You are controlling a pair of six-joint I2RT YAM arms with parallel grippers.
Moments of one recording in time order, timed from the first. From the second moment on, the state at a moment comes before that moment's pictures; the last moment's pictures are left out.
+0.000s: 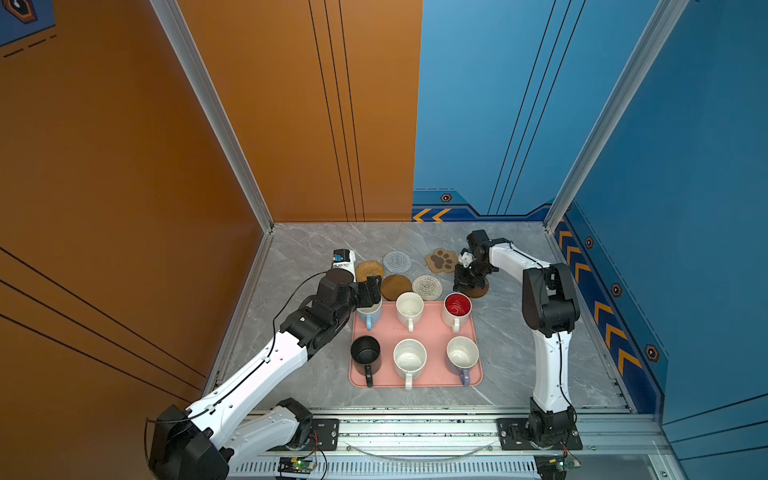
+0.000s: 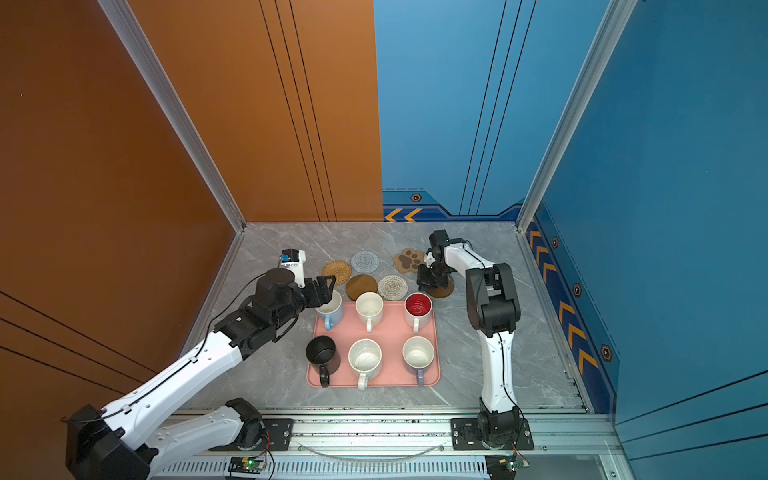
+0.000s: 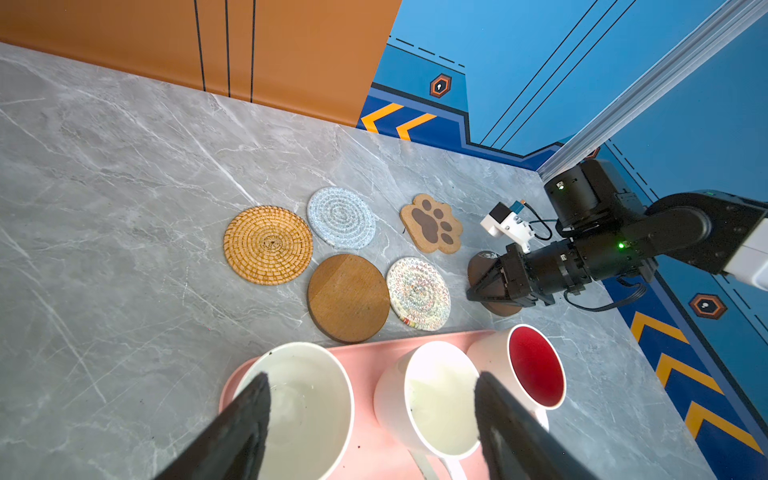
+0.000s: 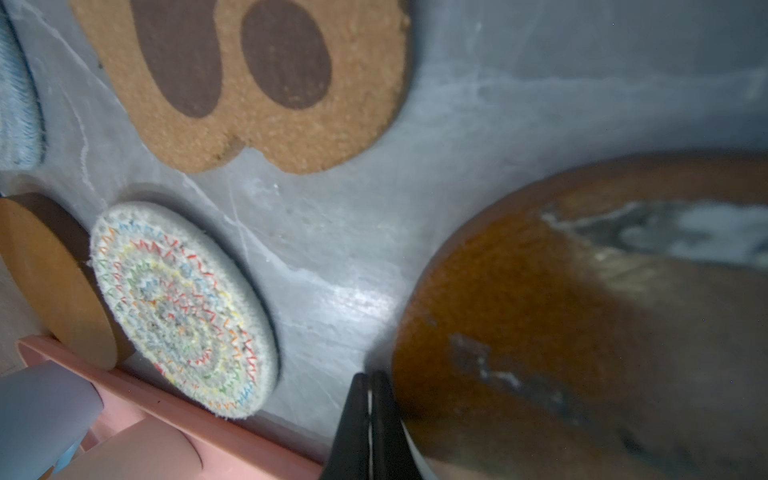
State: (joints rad) left arm -0.57 1.07 0.84 -0.23 -0.15 -0.54; right arm 0.20 2.20 1.67 -0.86 -0.36 0.29
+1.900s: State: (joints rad) left arm -0.65 1.08 0.89 -0.25 -0.23 -0.54; right arm 0.02 2.24 1.74 -0.81 -0.39 0.32
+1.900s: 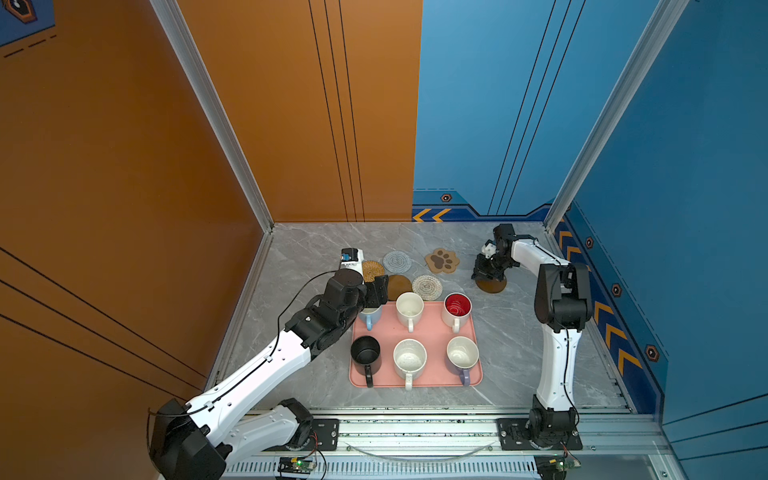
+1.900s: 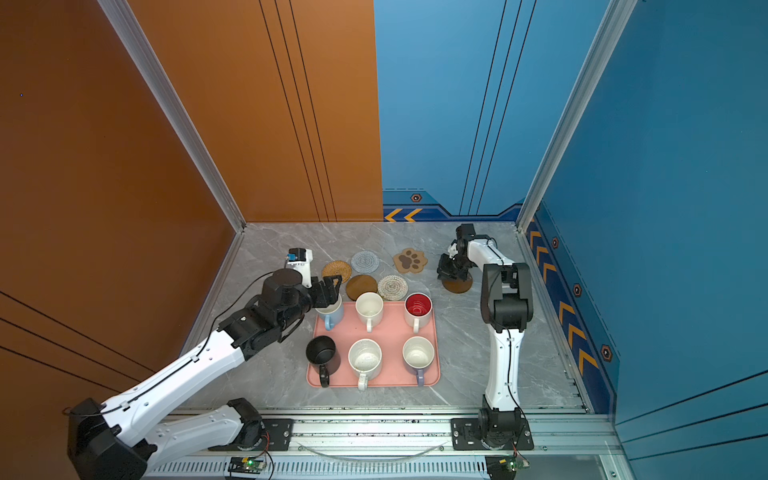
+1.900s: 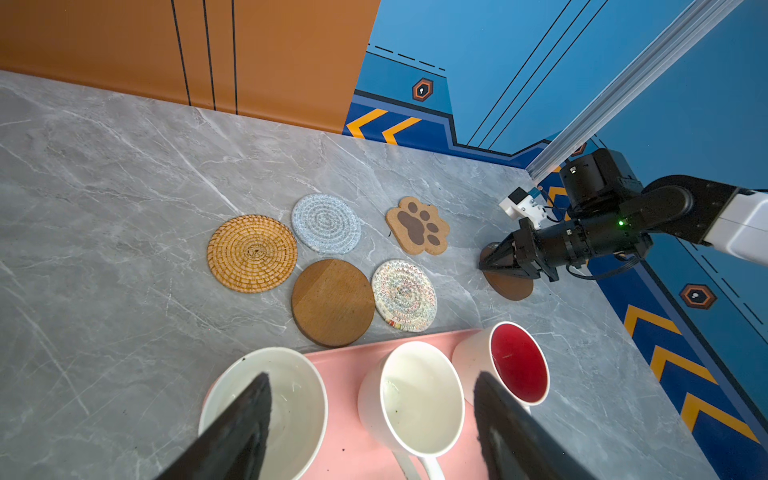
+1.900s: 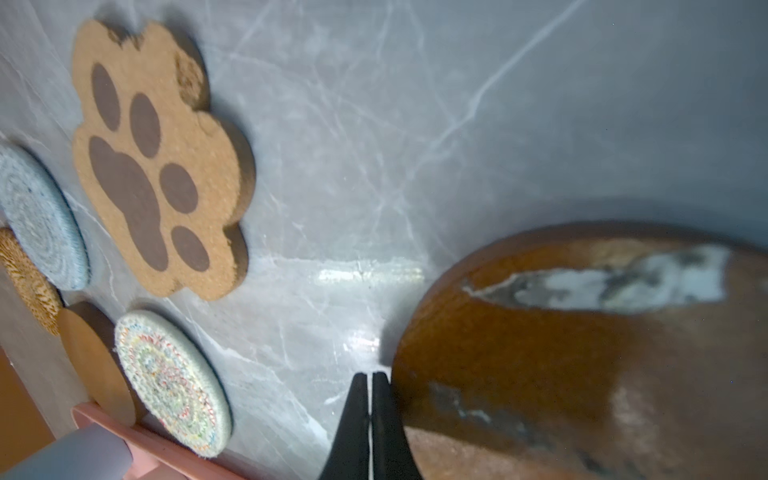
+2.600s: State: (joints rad) left arm -0.68 1.10 0.94 -0.28 -0.26 -0.53; right arm -0.03 2.35 1.92 -0.78 -0.37 0.39
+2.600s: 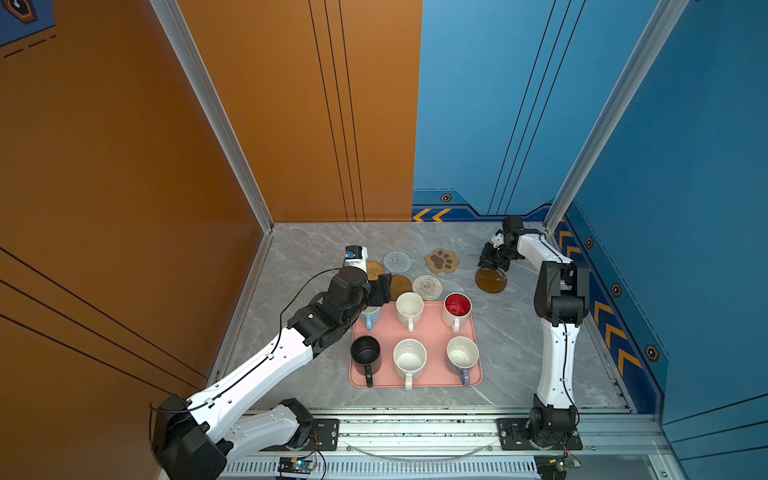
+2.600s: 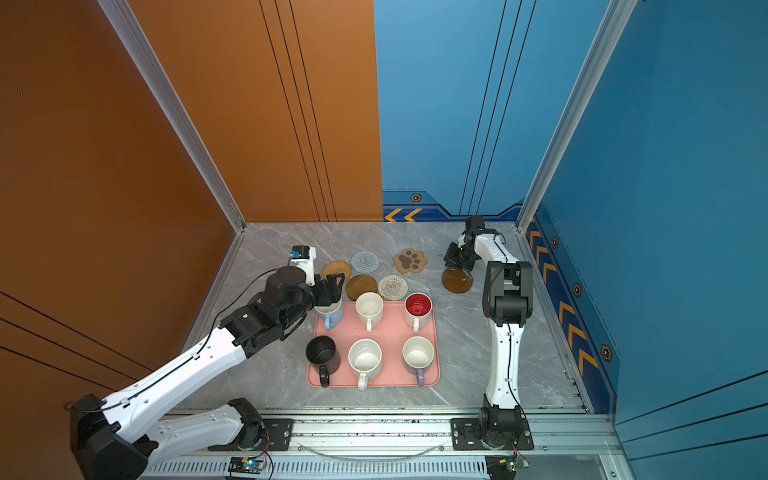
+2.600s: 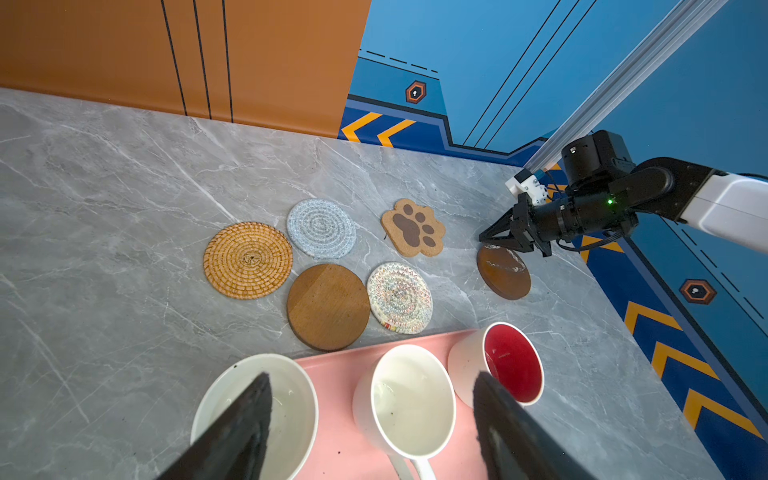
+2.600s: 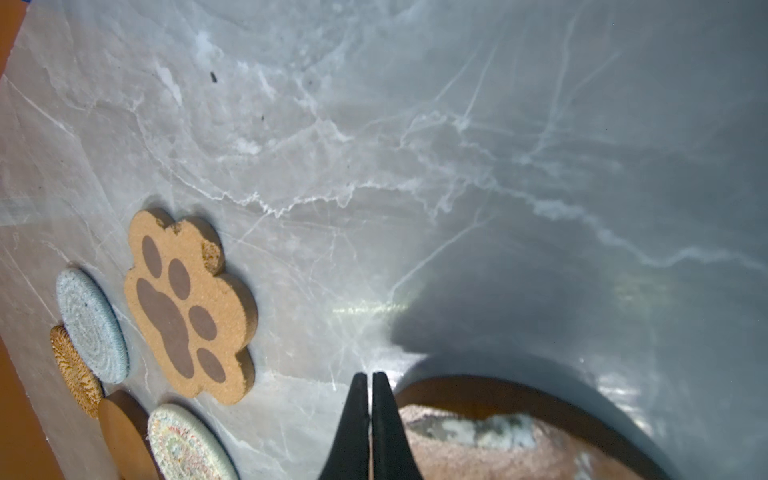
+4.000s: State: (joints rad) left arm -0.70 1.10 0.94 -0.31 -0.30 -0.52; right arm 0.02 2.20 1.78 -0.67 -0.32 0.42
